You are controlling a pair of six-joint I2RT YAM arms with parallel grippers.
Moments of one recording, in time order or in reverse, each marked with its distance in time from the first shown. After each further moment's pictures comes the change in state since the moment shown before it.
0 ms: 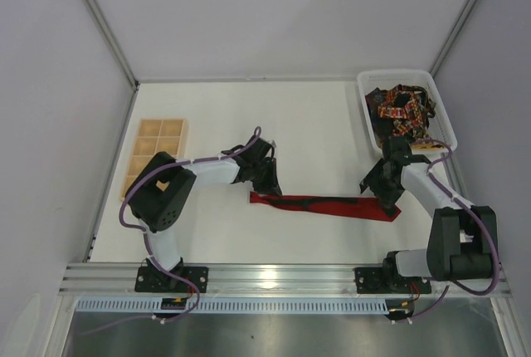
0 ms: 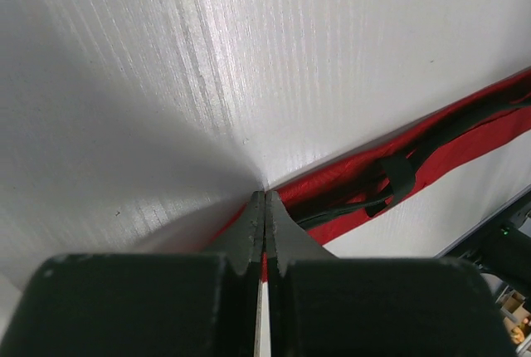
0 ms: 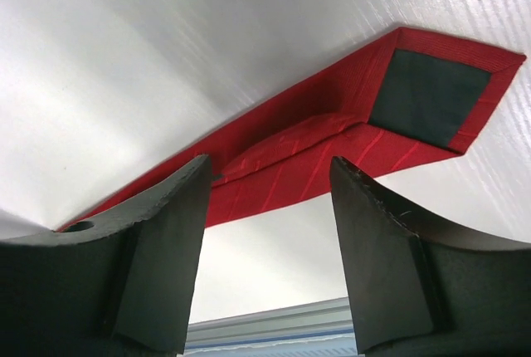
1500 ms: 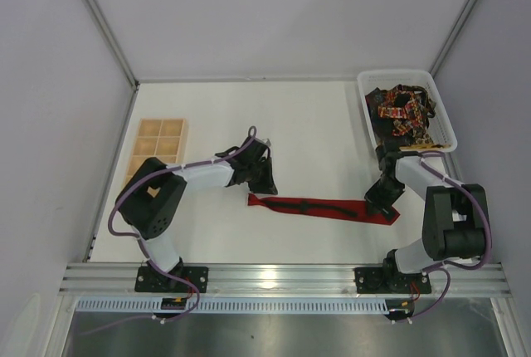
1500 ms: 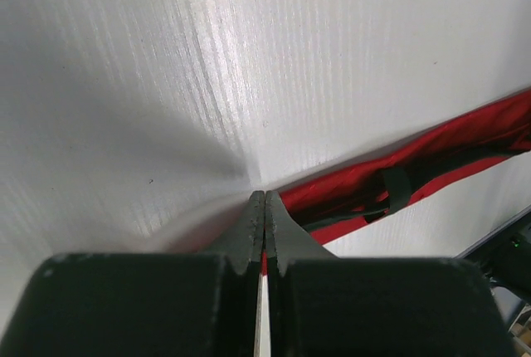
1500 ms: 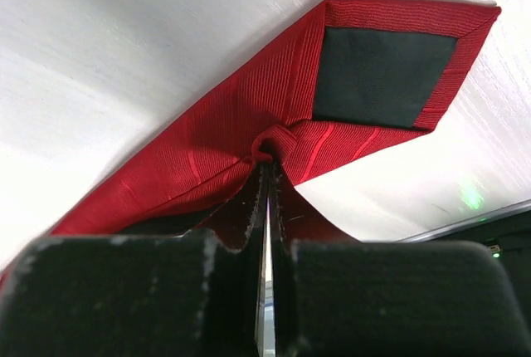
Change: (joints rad) left arm 0.000 -0.081 -0.052 0.003 -0.072 0.001; right arm 0.000 0.154 0.013 -0.135 -0.015 0.090
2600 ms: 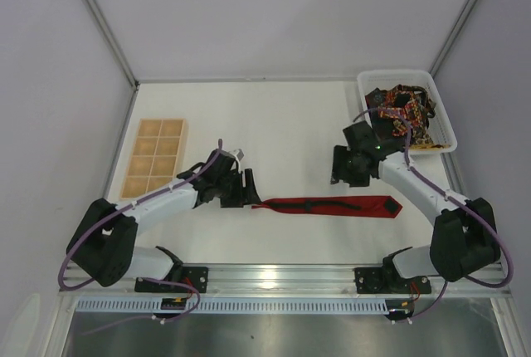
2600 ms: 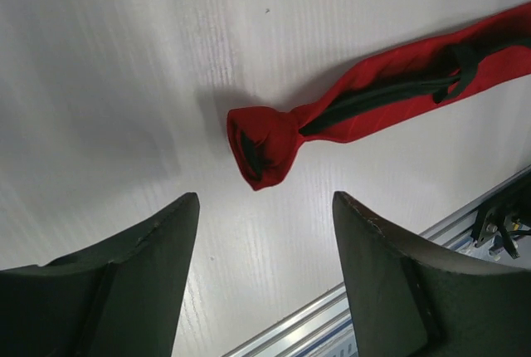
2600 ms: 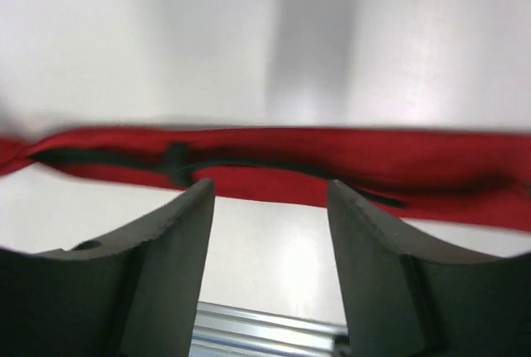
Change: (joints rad) left arm 0.089 -0.410 -0.280 -0.103 0.009 0.078; right arm 0.306 -0.104 0.193 0.108 0.010 -0.372
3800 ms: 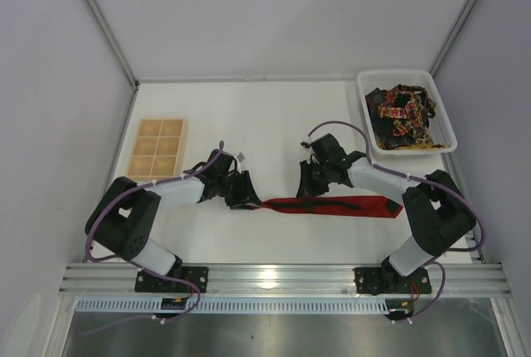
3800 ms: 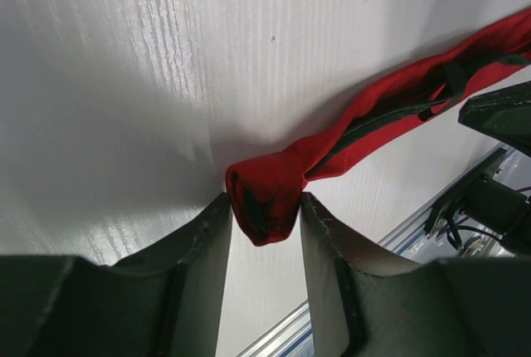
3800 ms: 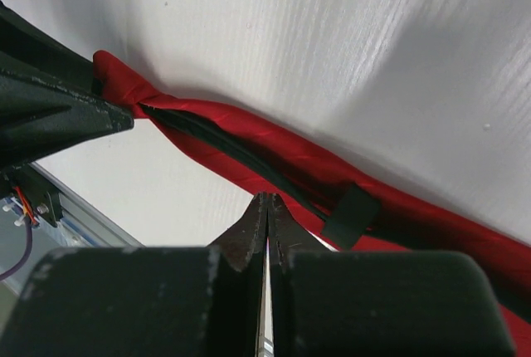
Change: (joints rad) left arm 0.086 0.187 -0.044 0.198 0.216 -0.068; right arm 0.240 0.214 -0.058 0.391 -0.389 -0.016
